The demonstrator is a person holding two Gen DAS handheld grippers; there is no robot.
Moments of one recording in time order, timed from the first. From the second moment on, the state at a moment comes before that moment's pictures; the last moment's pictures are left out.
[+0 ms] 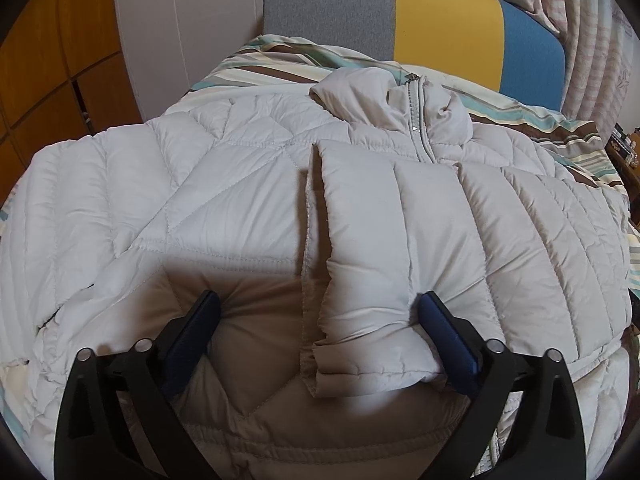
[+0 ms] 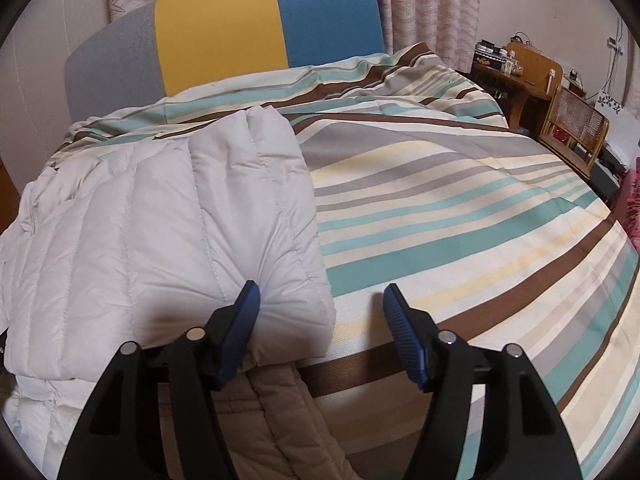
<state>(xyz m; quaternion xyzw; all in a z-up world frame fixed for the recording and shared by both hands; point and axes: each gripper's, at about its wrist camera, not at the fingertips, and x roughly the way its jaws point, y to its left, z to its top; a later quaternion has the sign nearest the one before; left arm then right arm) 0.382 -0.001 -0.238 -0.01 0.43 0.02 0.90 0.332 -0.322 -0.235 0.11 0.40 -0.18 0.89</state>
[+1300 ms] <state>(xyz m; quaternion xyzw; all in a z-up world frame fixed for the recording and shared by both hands) 0.185 0.392 -0.197 -0.35 0.30 0.38 0.80 0.330 -0.327 -0.235 0.11 0.39 -0.19 0.89</state>
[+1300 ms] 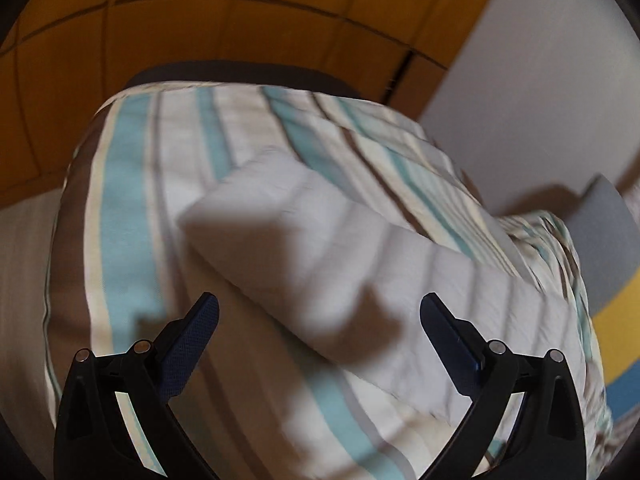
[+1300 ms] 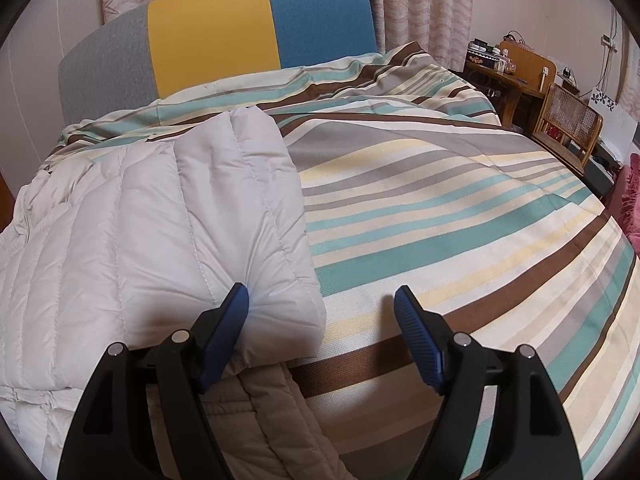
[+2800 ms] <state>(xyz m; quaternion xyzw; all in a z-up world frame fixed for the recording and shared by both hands) 0.293 0.169 -0.118 -0.18 0.24 0.21 0.93 0.329 -0.329 -0.235 0.11 0.39 -0.18 0.89</state>
